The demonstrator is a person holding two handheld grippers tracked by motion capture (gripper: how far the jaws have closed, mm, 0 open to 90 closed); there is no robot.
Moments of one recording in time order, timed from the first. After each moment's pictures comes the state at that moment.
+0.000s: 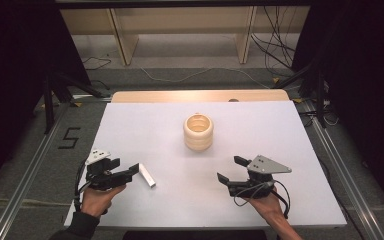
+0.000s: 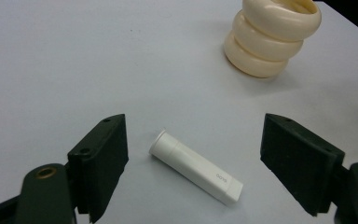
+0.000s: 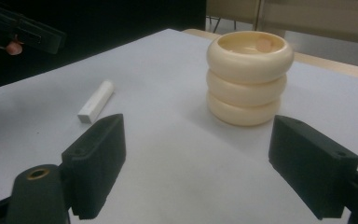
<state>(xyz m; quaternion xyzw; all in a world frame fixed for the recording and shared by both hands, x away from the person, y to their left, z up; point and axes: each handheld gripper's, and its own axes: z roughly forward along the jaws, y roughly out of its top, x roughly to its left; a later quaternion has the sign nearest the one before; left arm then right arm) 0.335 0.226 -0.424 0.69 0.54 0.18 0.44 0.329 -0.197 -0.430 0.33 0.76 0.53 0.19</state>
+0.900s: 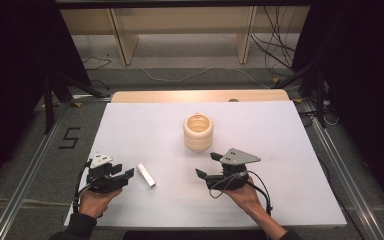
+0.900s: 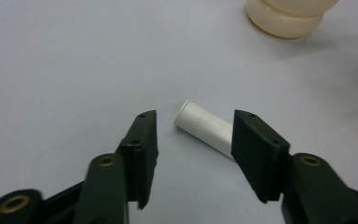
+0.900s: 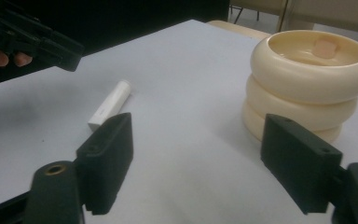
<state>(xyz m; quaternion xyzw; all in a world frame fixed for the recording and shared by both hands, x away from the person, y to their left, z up) 0.338 0.231 -0.444 0.73 0.53 0.19 0.38 0.356 -0.142 -0.438 0.30 0.79 0.51 0.16</state>
